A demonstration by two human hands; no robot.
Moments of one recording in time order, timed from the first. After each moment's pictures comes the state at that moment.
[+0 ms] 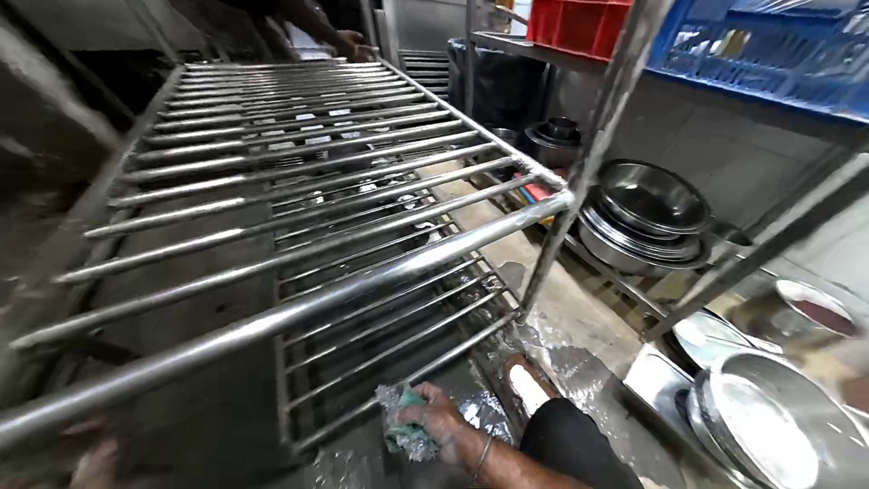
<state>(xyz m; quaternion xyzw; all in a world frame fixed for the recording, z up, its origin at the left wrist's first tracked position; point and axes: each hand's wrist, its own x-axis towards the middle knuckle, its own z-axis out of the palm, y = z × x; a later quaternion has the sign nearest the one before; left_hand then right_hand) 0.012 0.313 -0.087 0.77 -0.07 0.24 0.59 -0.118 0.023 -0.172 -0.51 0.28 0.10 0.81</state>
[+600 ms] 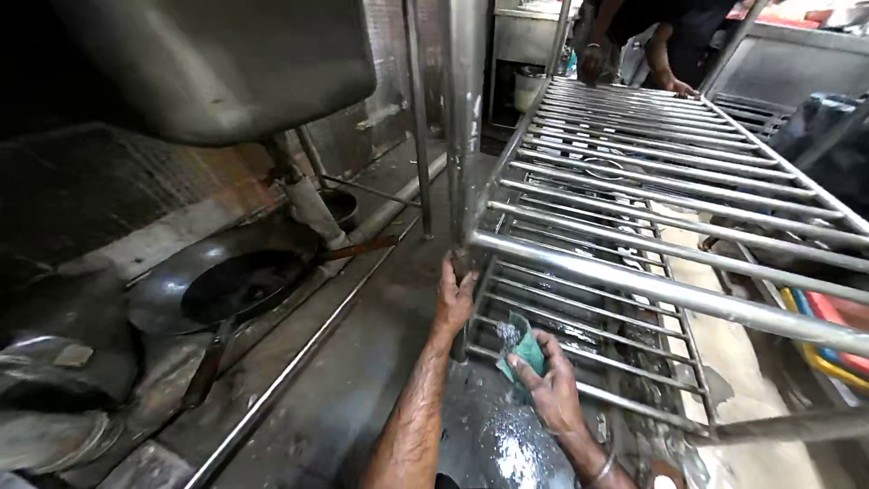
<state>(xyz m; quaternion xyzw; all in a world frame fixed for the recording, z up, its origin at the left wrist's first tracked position) 0.022 0.319 -0.119 0.71 0.03 0.20 0.68 -0.081 0.131 -0.107 -0.78 -0.05 -0.04 0.62</state>
